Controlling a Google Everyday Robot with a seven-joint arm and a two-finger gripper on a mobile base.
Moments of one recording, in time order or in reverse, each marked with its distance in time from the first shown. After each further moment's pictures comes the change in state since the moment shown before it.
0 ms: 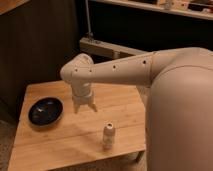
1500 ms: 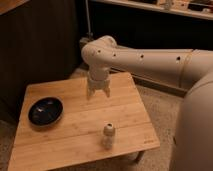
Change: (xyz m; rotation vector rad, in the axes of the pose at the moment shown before) arm -0.035 -0.073 -0.064 -0.068 -0.062 -0.143
